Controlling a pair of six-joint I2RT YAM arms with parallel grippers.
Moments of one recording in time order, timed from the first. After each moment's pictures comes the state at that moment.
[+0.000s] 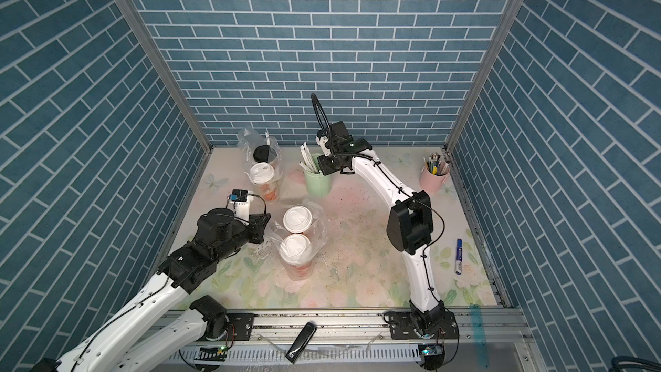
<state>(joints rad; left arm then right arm) -0.55 0.74 0.66 -0.38 -0.02 -0.44 0.62 2.15 2.12 -0.87 -0.16 0.05</state>
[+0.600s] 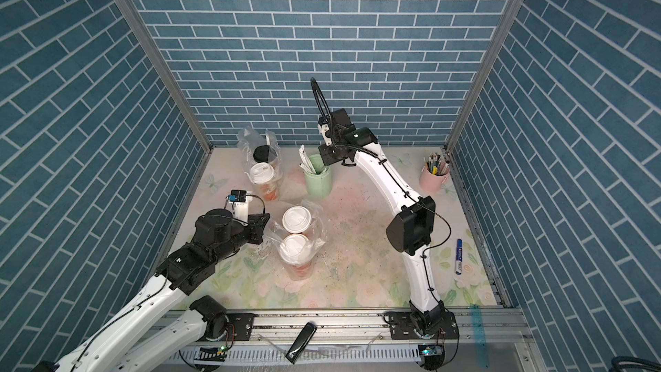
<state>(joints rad) -0.55 0.72 0.66 -0.38 -0.02 -0.43 0.63 2.14 2.38 -1.06 -0.04 0.03</state>
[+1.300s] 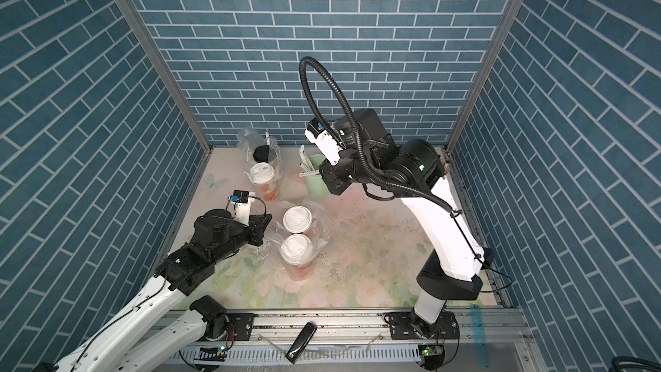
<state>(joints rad) -0.55 0.72 0.66 -0.38 0.05 -0.38 0.97 1.70 2.56 -1.51 -0.01 -0.02</state>
